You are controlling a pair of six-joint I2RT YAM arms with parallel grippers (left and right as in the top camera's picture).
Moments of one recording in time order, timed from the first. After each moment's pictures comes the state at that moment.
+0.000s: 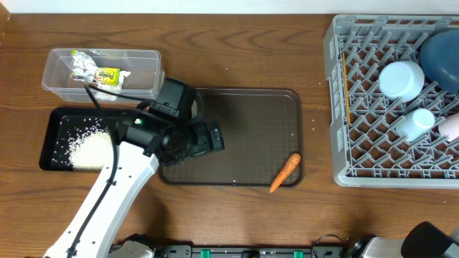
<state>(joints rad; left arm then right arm) -0.39 1.34 1.23 -1.15 0.22 -0.63 -0.63 1.56 1.97 -1.52 -0.19 0.35</state>
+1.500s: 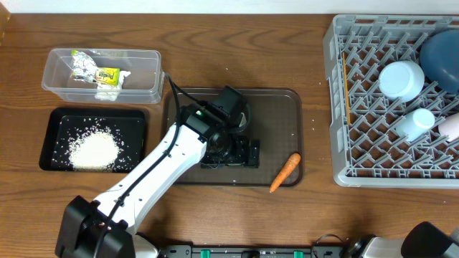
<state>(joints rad) -0.61 1.57 1.23 -1.07 0.37 -0.54 -0.63 1.56 1.97 -1.52 -0.19 0.35</state>
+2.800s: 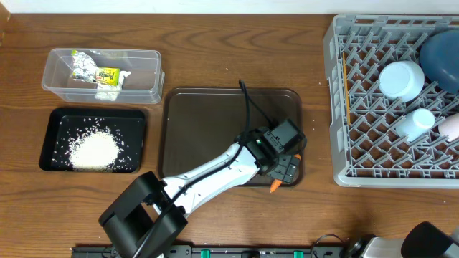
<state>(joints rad) -0.92 1.78 1.20 -0.65 0.02 -0.50 -0.63 1.56 1.97 -1.52 -0.19 0.35</state>
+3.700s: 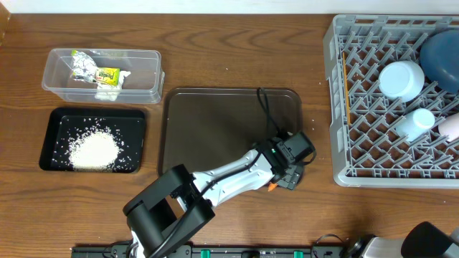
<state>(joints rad) -0.99 1.90 1.20 -0.58 -0.06 -0.50 -0.63 1.56 1.97 -1.52 -0.19 0.35</state>
